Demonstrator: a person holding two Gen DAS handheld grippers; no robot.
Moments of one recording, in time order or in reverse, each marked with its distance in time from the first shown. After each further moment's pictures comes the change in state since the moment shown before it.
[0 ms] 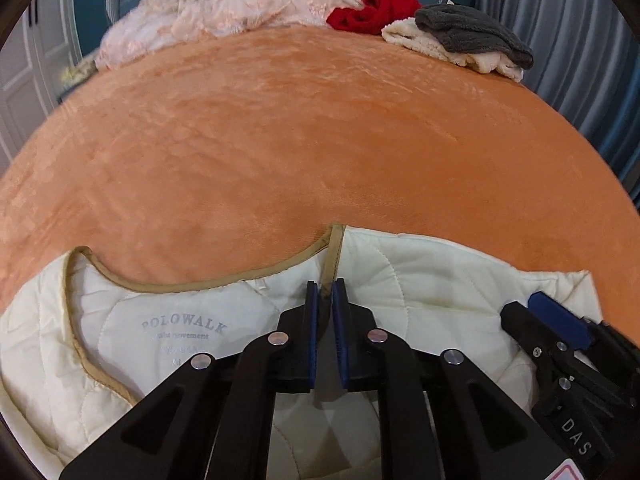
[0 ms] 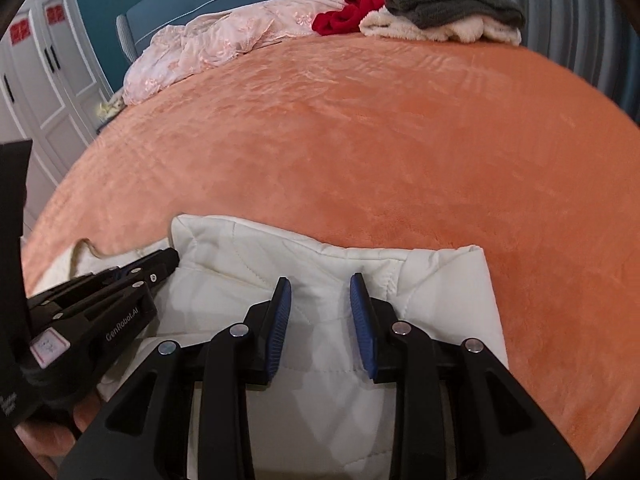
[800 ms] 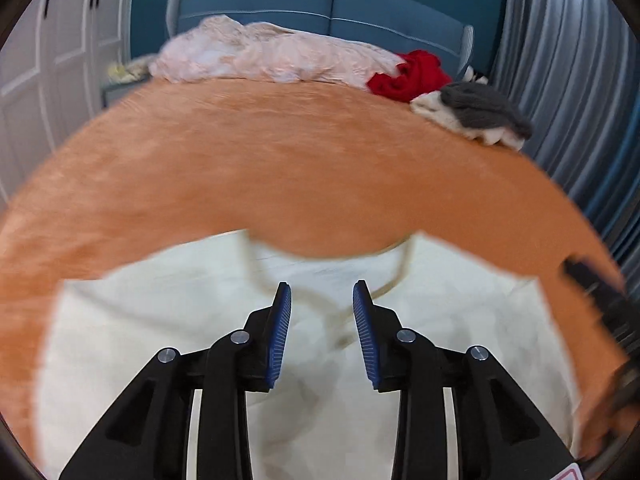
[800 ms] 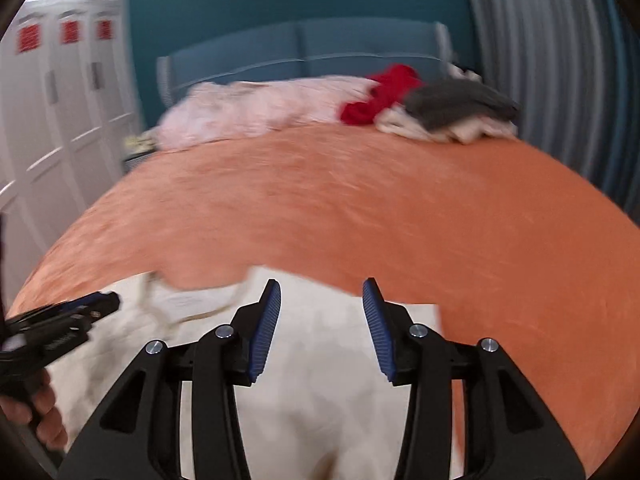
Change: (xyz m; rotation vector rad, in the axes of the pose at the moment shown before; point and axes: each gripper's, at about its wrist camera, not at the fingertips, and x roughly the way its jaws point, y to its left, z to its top) left arm -0.147 0.095 -0.046 -0.118 -0.139 0.028; right arm -0.140 0.049 -0.009 -0.126 -0.263 0.036
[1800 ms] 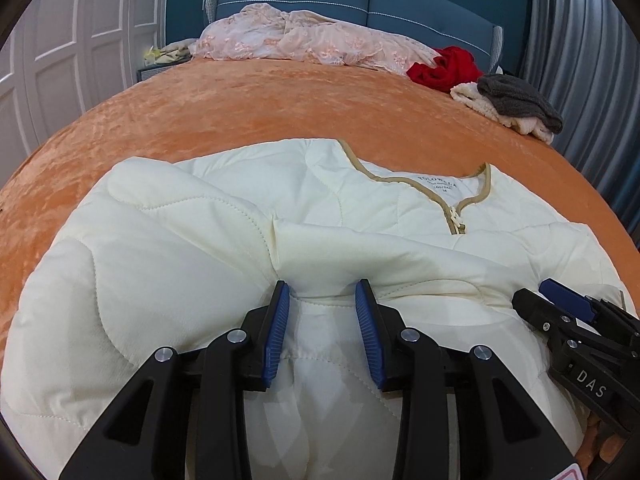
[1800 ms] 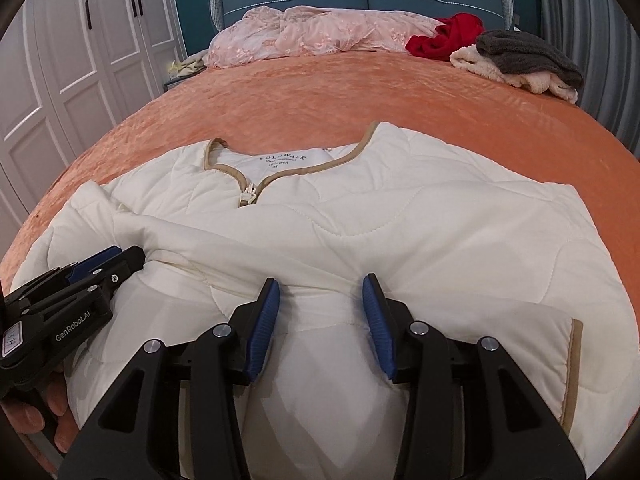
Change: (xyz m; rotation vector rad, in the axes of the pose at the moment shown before) left arm 0.019 0.052 -0.086 -0.075 -0.023 0.048; right arm 0.060 0.081 -0.092 -0.090 0.212 0.094
